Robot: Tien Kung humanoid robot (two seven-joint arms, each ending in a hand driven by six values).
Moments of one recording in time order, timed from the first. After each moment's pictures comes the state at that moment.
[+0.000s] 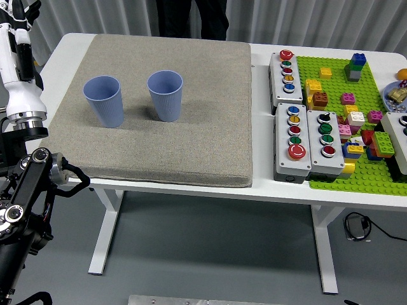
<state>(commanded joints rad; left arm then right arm) -0.33 0.04 -1.59 -1.35 1.31 0.36 -0.43 0.22 -0.09 0.95 0.18 -0.58 0.05 -0.19</state>
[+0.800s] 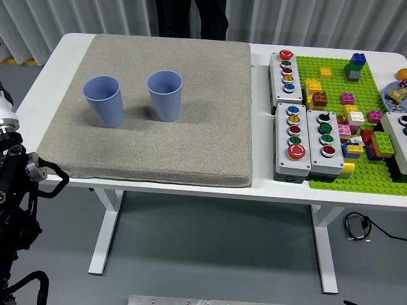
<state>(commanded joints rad) -0.38 0.07 -1.72 -1.10 1.23 0.27 -0.44 0.22 -0.09 0.94 0.18 -0.57 0.05 -0.19</state>
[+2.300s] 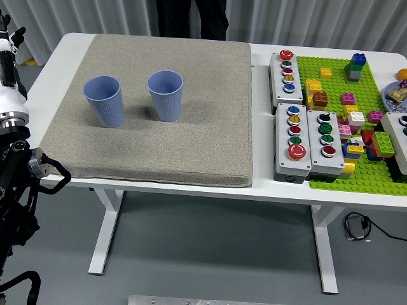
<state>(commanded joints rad) -0.40 0.12 -1.61 -1.12 1.17 0.24 -0.40 0.17 -0.11 0.90 0.18 -0.42 0.05 -0.13</state>
